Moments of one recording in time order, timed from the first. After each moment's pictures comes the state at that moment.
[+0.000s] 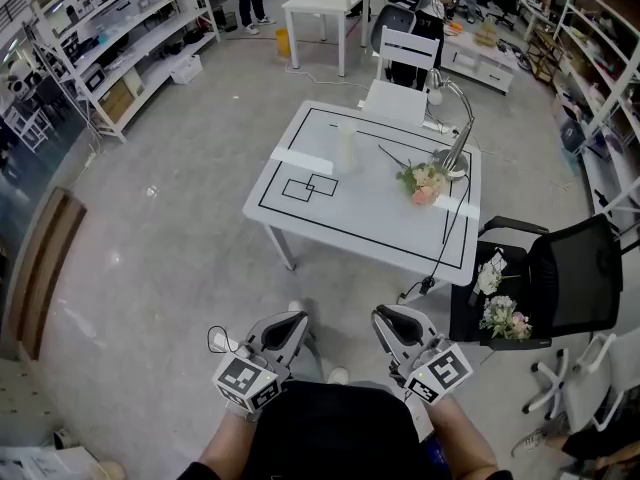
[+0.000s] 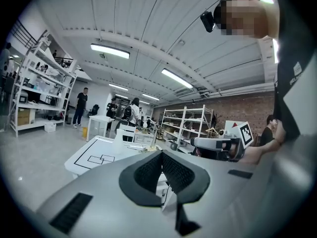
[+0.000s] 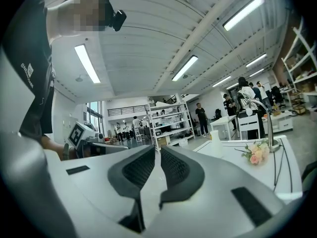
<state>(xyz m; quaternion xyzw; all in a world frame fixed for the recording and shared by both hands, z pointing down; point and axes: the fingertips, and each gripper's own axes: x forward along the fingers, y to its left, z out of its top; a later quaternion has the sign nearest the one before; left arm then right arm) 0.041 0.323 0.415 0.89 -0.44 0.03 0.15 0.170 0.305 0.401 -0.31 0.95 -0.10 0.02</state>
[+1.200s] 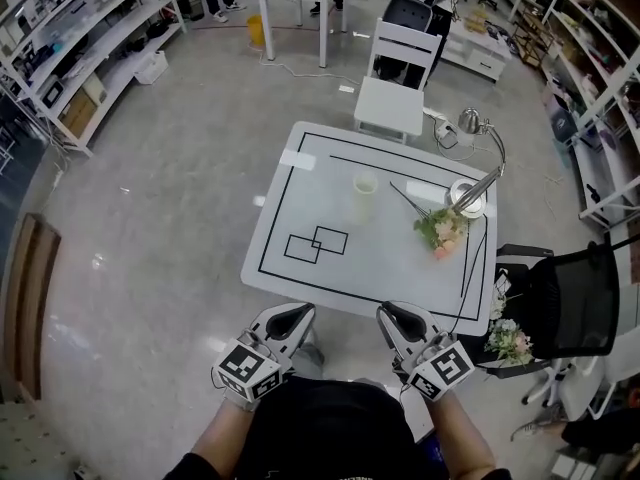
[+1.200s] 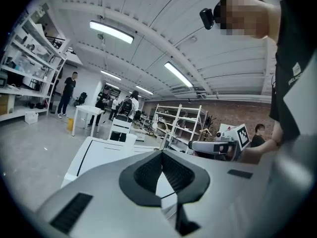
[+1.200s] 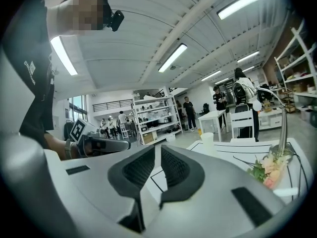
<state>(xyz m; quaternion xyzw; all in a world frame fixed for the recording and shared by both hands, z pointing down) -0.041 0.057 0.438 0.91 -0.35 0.04 0.19 0.086 0.058 0.428 -0.37 0.92 -0.14 -0.02</state>
